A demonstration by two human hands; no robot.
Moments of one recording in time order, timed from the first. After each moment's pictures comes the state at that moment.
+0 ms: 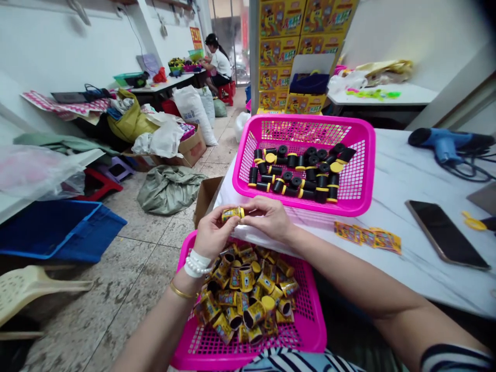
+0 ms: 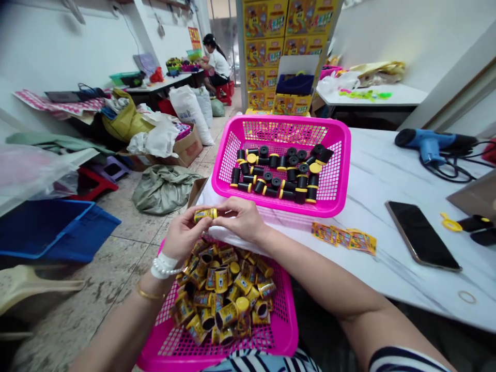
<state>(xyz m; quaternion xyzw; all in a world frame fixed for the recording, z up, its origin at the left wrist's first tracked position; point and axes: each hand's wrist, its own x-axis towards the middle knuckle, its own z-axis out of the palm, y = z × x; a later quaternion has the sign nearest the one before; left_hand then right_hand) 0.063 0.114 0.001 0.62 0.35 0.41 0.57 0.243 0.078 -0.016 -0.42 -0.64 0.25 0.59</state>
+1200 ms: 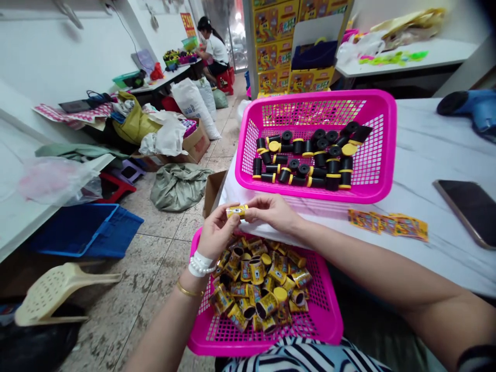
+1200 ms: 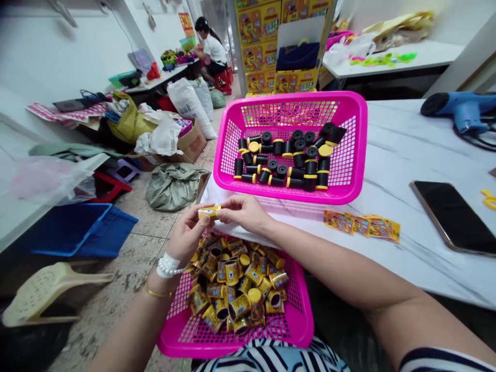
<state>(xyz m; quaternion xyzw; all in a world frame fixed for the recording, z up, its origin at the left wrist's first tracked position) 0.054 0.111 -0.002 0.64 0.35 0.36 0.59 0.237 0.075 -0.008 -0.43 -0.45 0.56 0.55</state>
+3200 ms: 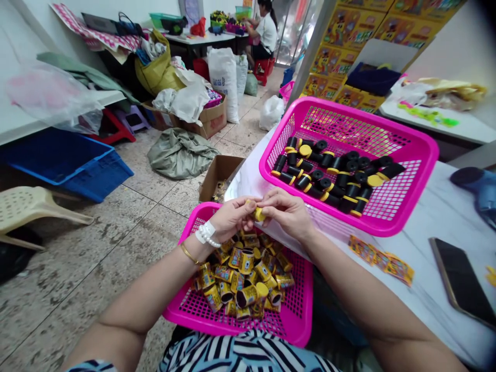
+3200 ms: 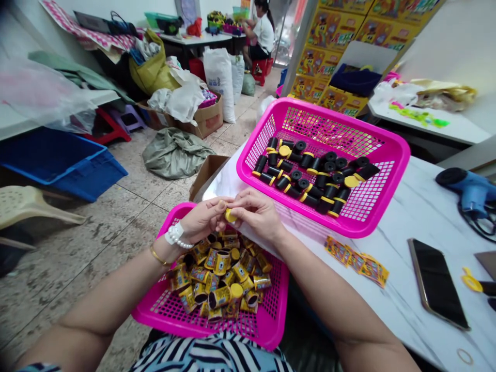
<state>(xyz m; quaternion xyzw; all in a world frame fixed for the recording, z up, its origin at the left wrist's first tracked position) 0.061 0.106 -0.021 0.41 0.26 0.30 0.82 0.239 0.063 -0.007 -0.39 -0.57 0.48 0.53</state>
